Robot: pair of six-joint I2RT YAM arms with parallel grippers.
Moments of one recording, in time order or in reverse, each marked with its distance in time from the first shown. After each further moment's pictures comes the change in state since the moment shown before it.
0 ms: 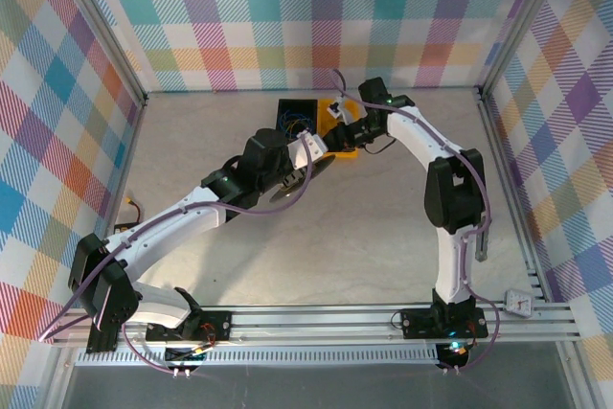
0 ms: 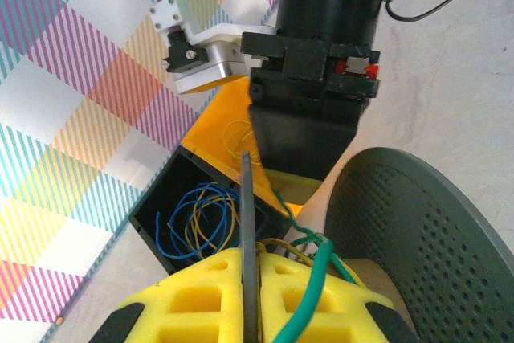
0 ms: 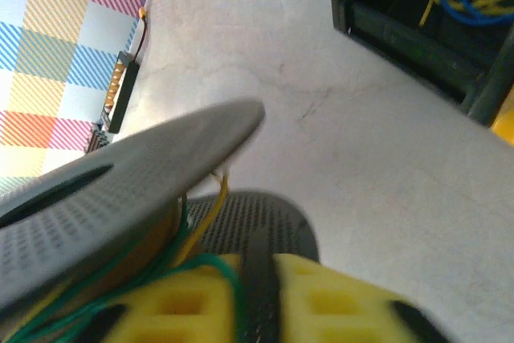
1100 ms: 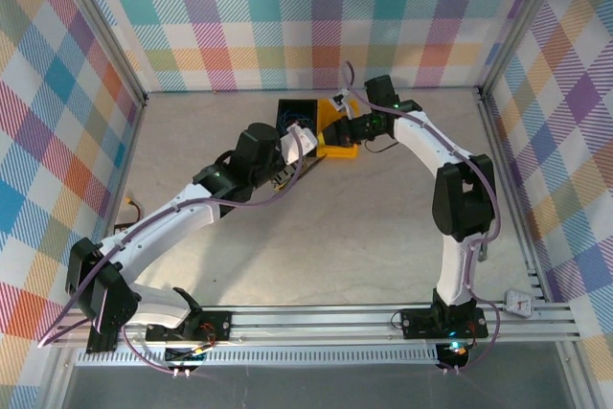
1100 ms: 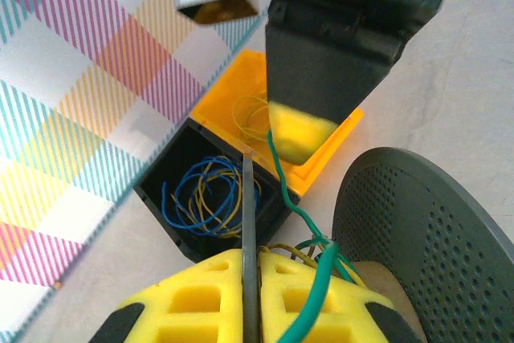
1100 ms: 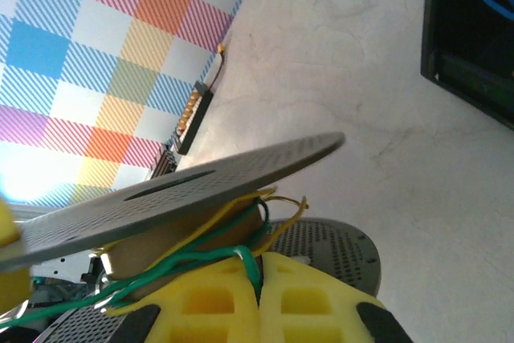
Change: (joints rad) left arm 0.042 -0.016 0.030 -0.082 -0.001 -0.027; right arm -0.006 -0.068 -0.083 0.167 -0.154 0.140
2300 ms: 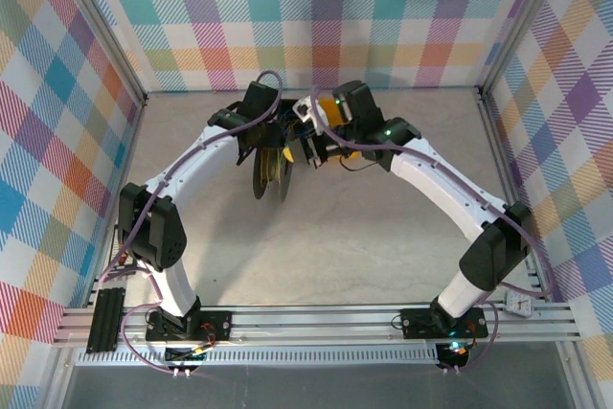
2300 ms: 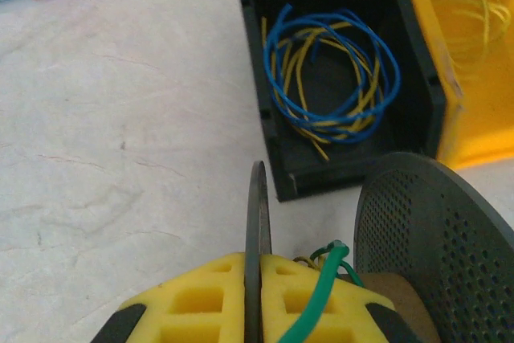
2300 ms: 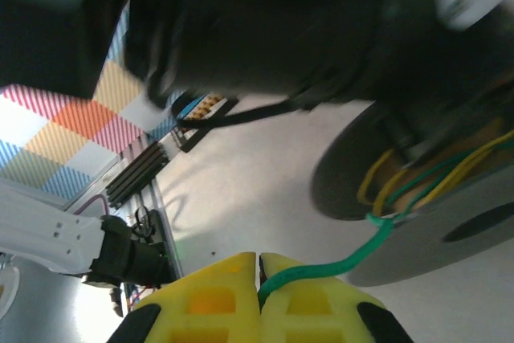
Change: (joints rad) left arm 0.259 0.422 0.441 -0.438 -0.074 -0.635; right arm 0.330 -0.379 -0.092 0.064 0.374 0.039
